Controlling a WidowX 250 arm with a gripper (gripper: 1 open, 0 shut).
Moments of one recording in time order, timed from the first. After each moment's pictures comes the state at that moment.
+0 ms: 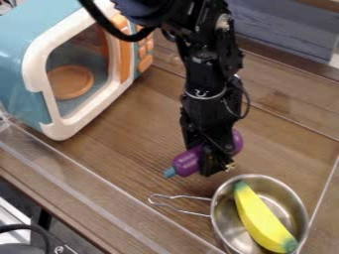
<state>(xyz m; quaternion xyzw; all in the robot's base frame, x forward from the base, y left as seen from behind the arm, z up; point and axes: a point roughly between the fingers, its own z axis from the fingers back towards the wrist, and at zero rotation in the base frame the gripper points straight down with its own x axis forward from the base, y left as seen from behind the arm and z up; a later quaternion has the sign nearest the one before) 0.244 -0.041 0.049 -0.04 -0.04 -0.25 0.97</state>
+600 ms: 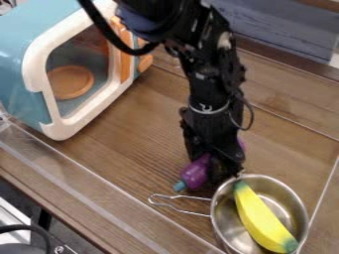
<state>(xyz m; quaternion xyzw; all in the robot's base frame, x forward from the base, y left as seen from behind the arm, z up) 0.248 -0.048 0.030 -0.04 -0.05 -0.18 0.98</state>
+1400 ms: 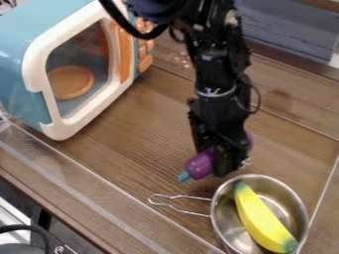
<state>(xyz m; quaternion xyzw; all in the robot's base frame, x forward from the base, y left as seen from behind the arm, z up) 0.253 -0.053 0.047 -0.07 -0.03 -0.22 0.97</state>
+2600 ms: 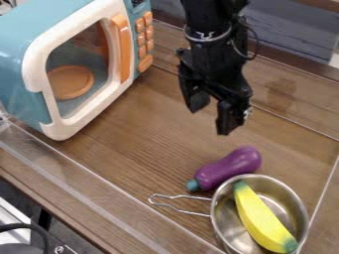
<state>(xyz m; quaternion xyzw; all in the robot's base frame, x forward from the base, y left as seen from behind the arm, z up) 0.261 -0.037 0.107 -0.04 -0.09 -0.16 0.98</state>
